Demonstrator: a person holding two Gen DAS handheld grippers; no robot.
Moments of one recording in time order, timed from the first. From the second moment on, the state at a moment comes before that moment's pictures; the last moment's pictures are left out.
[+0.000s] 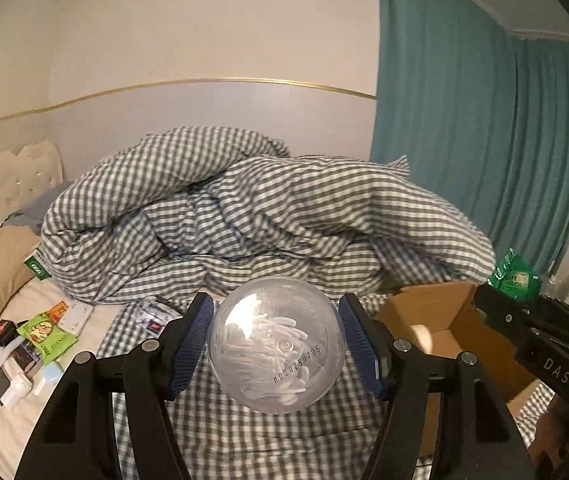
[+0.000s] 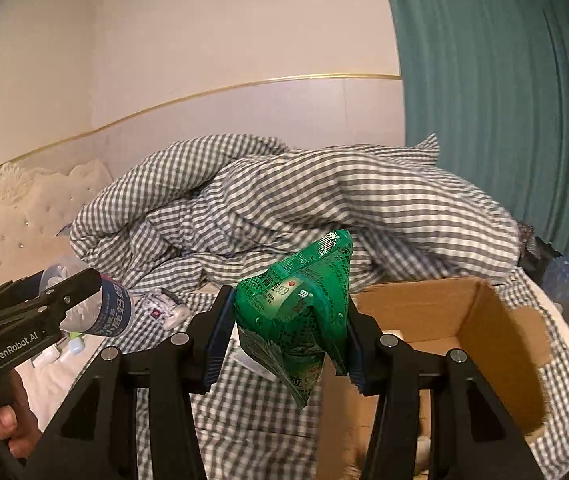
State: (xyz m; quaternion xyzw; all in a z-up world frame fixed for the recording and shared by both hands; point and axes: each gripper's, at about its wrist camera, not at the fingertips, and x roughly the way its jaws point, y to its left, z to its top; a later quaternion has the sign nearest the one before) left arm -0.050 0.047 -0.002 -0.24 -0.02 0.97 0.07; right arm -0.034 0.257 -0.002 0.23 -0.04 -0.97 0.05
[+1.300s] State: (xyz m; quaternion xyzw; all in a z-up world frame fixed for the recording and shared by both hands) left arm -0.076 0.264 -0.049 -0.29 0.04 0.93 0.21; right arm -0.033 0.453 -0.088 0.35 -0.08 -0.93 -0.08
